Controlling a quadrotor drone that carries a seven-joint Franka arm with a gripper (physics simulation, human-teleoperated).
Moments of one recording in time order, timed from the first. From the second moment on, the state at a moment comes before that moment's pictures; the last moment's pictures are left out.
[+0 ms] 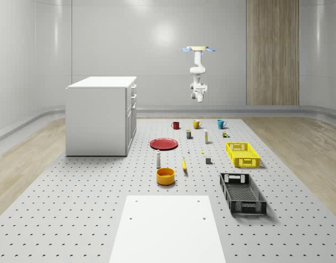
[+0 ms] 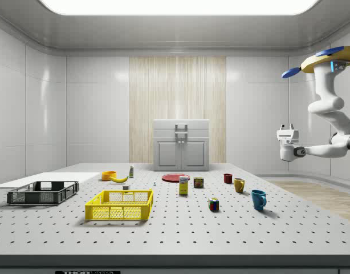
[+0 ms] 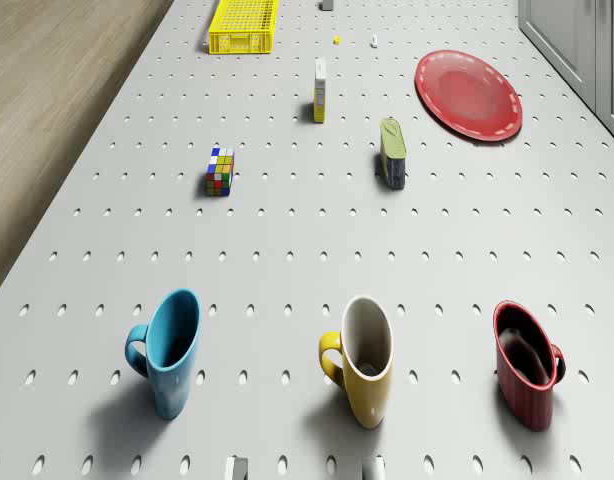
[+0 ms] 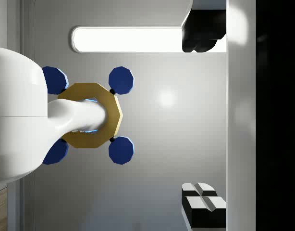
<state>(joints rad) 0.00 -0.79 0.00 -2.34 0.00 1.55 0.79</state>
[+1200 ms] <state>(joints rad) -0.01 -0.70 0.00 -2.04 0.00 1.36 0.78</state>
